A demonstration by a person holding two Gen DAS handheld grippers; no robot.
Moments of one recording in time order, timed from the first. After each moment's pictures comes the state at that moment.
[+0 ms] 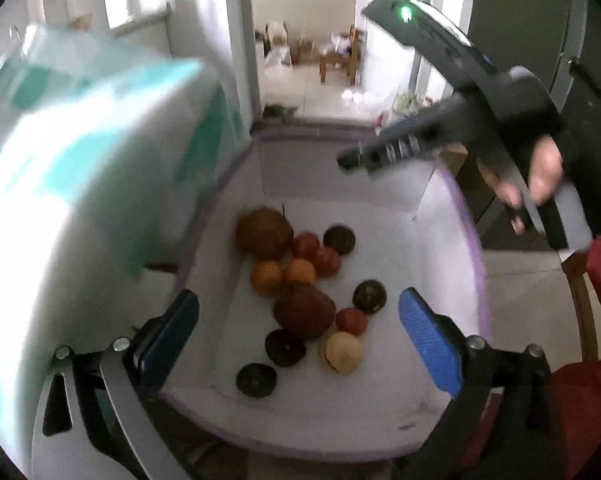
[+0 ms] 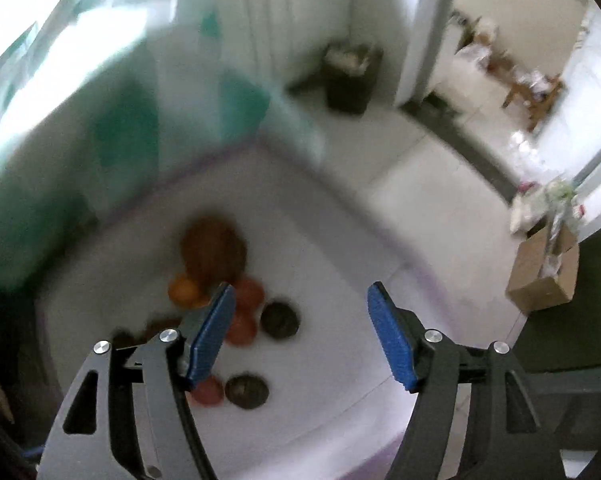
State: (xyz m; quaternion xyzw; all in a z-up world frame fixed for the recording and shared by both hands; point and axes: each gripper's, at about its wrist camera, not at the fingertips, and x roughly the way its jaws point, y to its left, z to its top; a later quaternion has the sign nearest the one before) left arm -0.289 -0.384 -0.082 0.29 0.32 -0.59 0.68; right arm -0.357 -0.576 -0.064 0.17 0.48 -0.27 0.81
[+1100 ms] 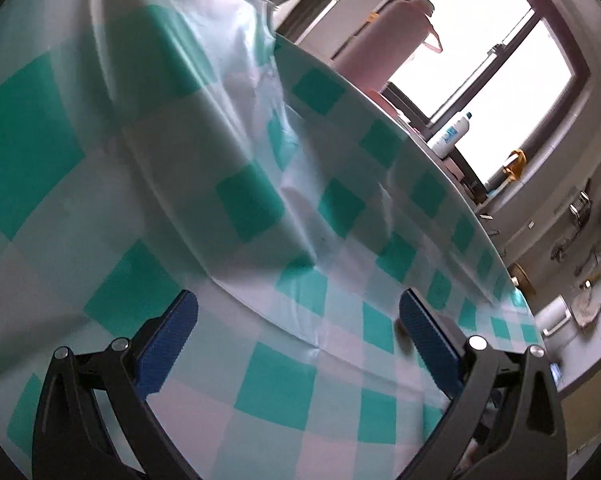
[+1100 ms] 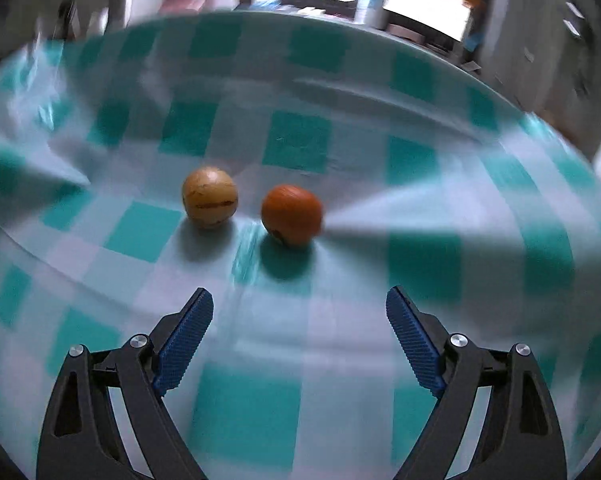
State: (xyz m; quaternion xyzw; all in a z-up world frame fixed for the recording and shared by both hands) left arm -0.033 0.118 0.051 -0.32 0.28 0.01 0.90; right arm 0.055 -0.200 0.032 -0.14 0.39 0.03 0.91
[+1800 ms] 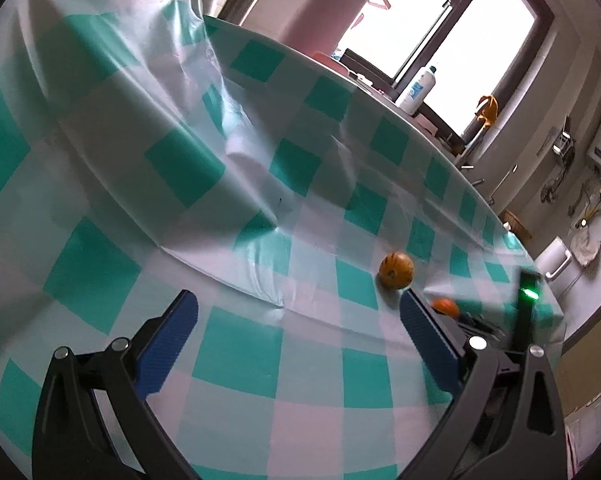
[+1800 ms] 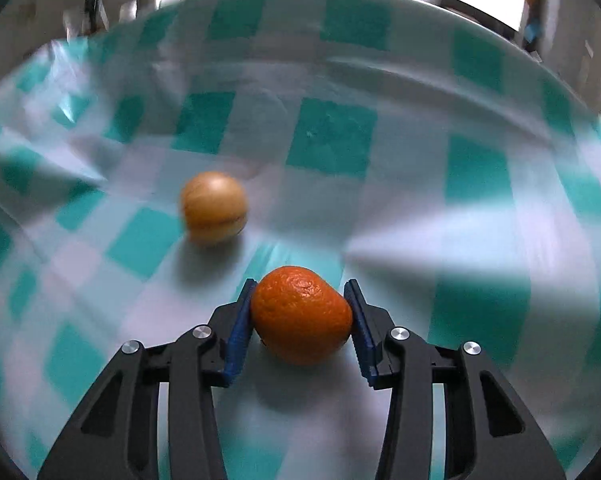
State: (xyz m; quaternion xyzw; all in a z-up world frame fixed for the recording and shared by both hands) left arm -0.027 0.064 0.038 -0.25 0.31 -0.04 0.92; right arm 0.074 -0.242 0.020 -0.05 0.42 0.15 0.90
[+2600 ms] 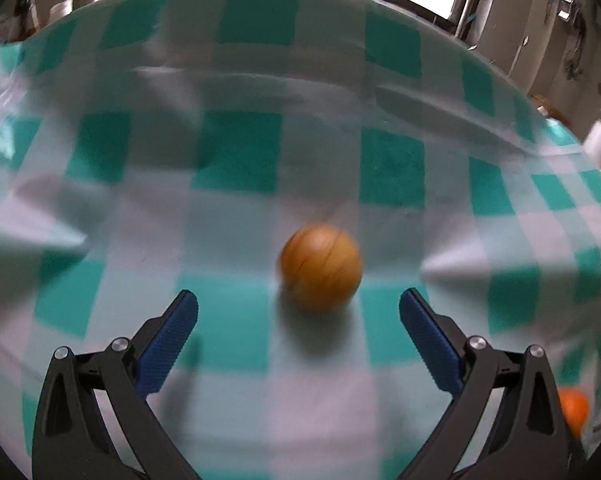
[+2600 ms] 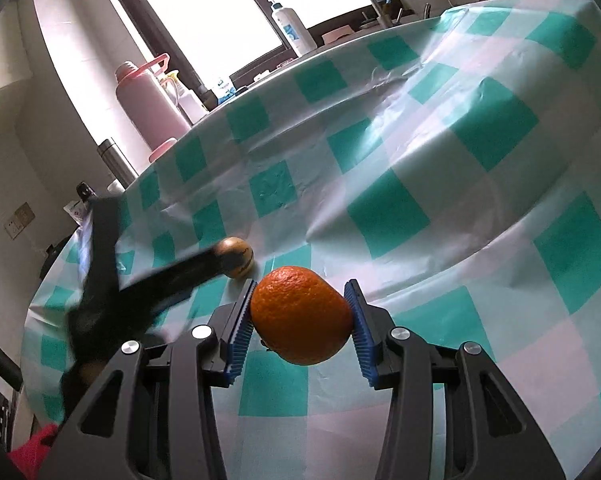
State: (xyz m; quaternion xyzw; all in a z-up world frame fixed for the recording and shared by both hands) left arm 0.134 -0.118 0.012 -0.06 0.43 -0.03 0.90; right arm -0.014 -0.311 0.035 0.22 0.30 0.11 0.92
